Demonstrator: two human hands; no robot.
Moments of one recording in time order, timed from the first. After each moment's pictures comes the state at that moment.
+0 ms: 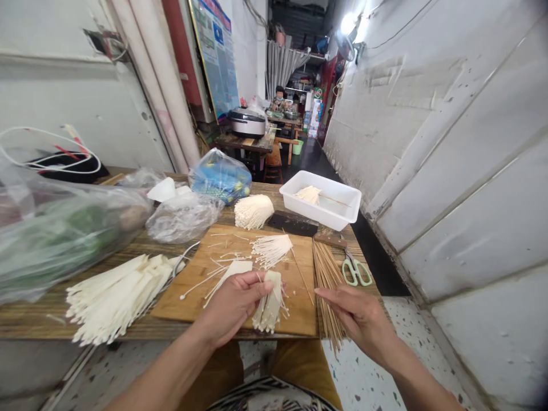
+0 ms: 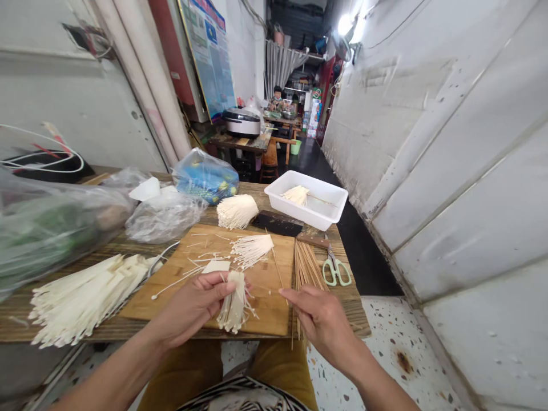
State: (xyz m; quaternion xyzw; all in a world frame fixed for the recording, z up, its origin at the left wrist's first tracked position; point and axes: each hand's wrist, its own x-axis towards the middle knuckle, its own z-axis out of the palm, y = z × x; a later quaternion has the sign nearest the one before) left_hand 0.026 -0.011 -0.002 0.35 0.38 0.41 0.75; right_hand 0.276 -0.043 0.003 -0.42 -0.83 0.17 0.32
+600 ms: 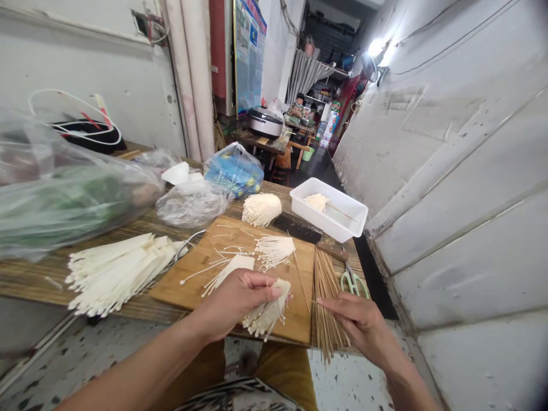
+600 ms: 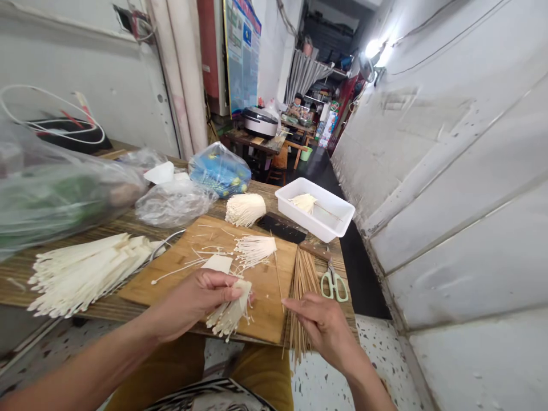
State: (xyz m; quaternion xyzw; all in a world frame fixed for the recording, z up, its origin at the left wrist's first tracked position) left_hand 0.020 -0.015 0.002 0.44 0.41 0.36 0.71; right_hand 0.285 -0.028 0.014 -0.37 -0.86 0.22 0.27
